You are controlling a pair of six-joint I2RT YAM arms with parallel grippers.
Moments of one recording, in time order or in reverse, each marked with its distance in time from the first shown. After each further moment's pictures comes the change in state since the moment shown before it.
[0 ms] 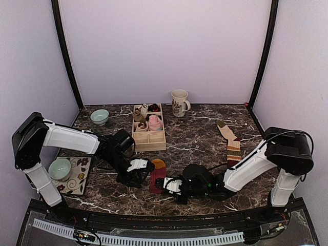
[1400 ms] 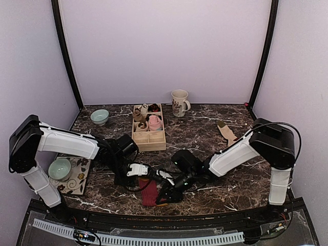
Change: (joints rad) left arm -0.115 -0.061 -0.020 -0.051 -0.395 -0.068; right arm -0.167 0.161 0.284 -0.378 -0.740 0.400
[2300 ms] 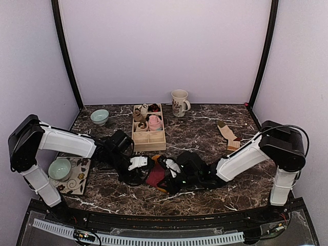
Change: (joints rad) left arm 0.097 0.001 -0.055 0.227 0.232 -0.044; right arm 0.053 -0.098 -0.122 0.195 0.606 0.331
